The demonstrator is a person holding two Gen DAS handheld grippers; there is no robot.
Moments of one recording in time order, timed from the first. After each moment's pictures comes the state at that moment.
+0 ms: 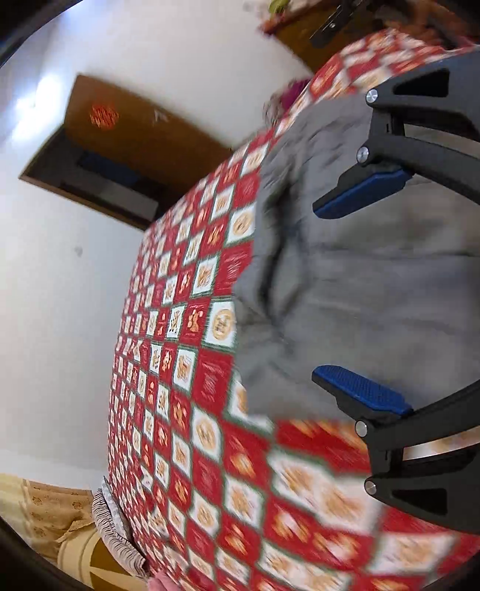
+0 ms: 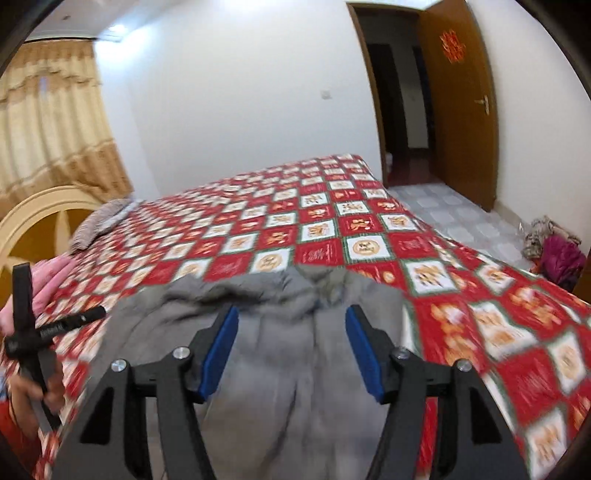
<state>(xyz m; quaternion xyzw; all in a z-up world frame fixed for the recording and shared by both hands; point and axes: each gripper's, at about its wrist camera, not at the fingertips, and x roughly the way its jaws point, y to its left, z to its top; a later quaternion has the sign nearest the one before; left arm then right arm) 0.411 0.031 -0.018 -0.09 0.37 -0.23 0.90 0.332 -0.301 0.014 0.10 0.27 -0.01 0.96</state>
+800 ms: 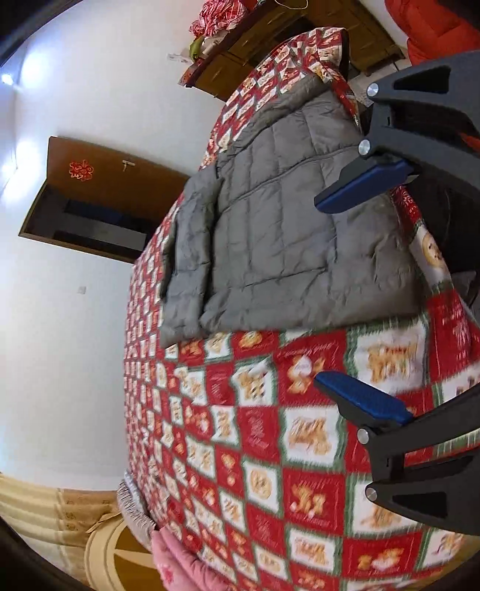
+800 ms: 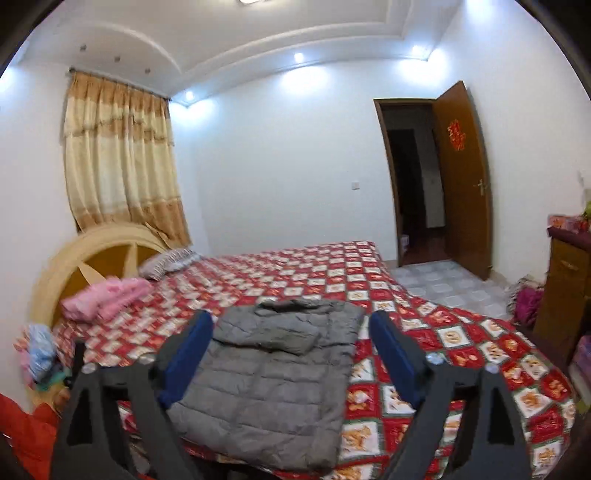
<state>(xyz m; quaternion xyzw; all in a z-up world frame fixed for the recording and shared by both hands) 0.117 0.194 -0.033 -0.01 0.35 -0.27 0.90 -0.047 -0.259 0.133 0.05 0.12 0.02 0.99</state>
